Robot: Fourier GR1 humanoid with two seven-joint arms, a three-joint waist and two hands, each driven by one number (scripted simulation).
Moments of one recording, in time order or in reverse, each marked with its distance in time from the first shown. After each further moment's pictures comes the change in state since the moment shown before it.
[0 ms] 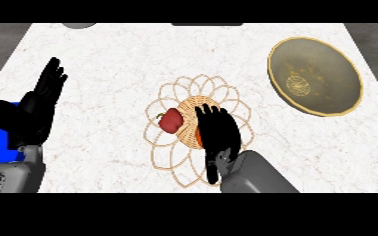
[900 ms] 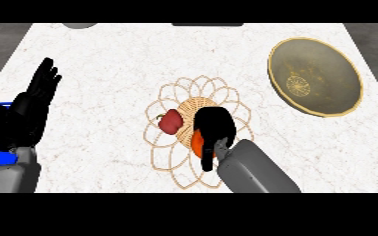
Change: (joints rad) left arm 0.009 -0.038 0.082 -0.016 -0.047 -0.077 0.006; right arm -0.058 0.020 -0.033 0.216 0.012 -0.117 -0.169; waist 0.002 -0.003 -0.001
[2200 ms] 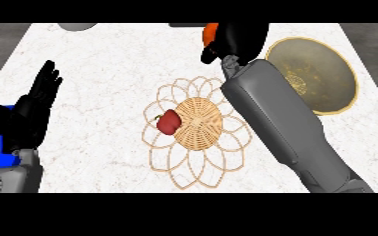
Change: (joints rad) left arm 0.011 -0.026 0.010 -0.004 -0.032 -0.003 0.004; right arm -0.499 -0.077 -0.273 0.089 0.358 -0.378 0.306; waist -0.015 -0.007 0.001
